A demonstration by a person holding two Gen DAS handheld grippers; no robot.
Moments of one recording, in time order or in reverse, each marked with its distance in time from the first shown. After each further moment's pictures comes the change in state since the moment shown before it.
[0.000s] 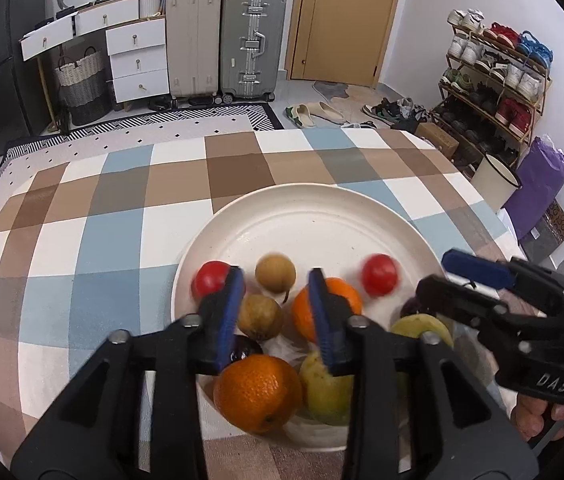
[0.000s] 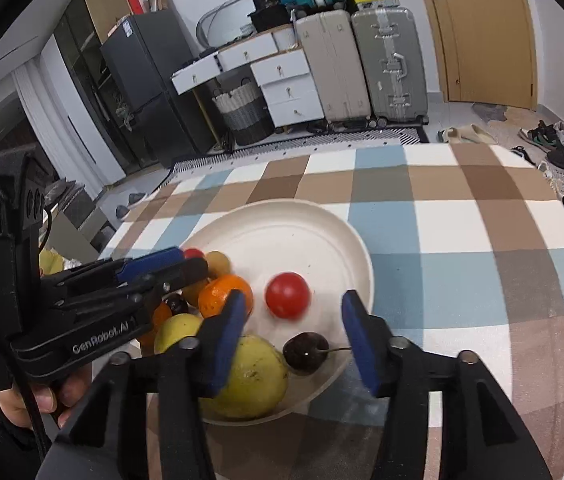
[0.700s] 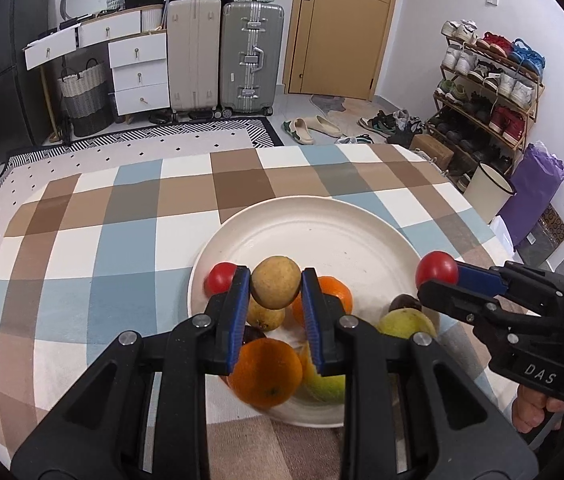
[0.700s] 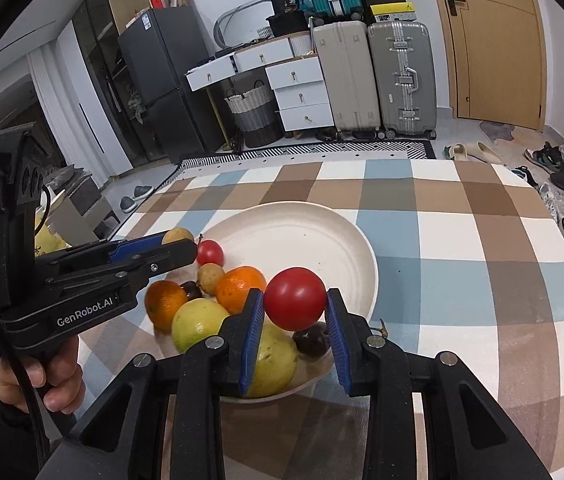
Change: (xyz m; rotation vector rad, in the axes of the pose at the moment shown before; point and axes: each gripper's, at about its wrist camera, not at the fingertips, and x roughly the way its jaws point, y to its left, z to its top) left arm -0.026 0.004 -0.004 -0.001 -0.052 -0.008; right arm -0.019 0.015 -0.008 -0.076 -0.002 0.009
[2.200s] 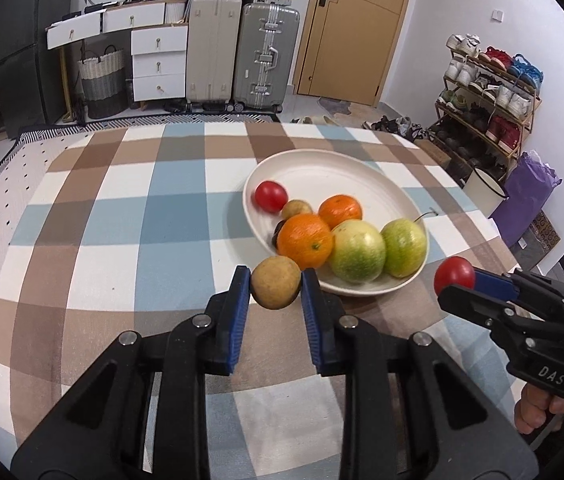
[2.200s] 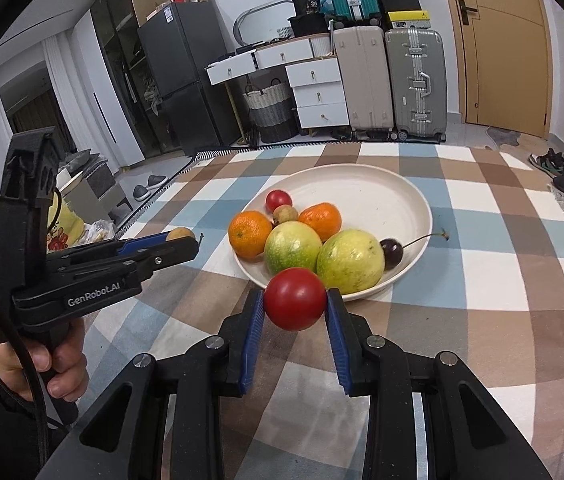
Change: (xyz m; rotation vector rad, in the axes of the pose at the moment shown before) left arm -0.083 0.031 -0.079 -0.063 -0.027 -0.012; right arm -0.045 0.067 -0.062 -0.045 -0.016 0.012
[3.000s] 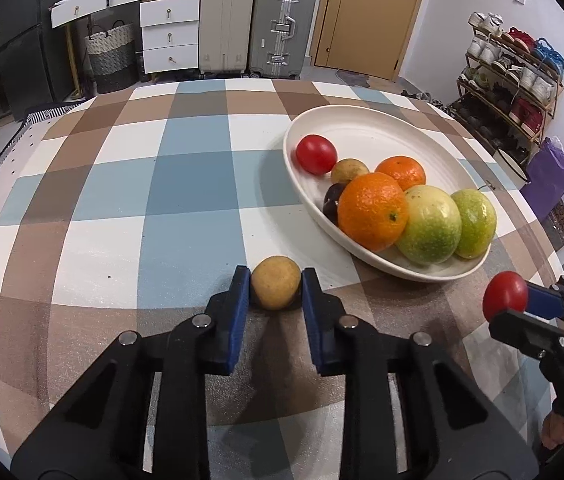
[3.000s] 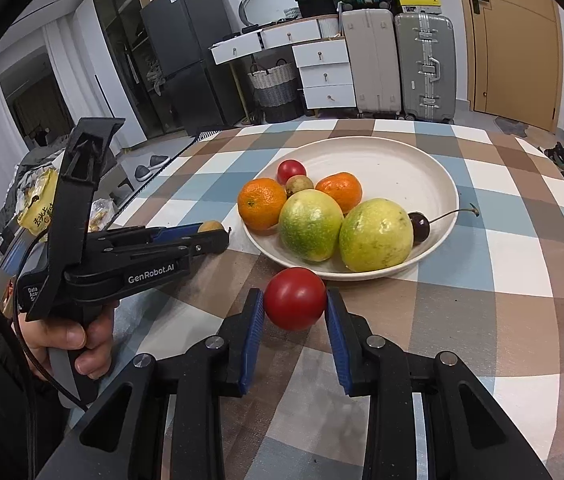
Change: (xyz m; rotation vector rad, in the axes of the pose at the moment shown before) left arm 0.062 0.030 -0.010 -0.019 0.111 0.052; right arm 0.022 0.012 -0.013 -0.020 0.075 0.012
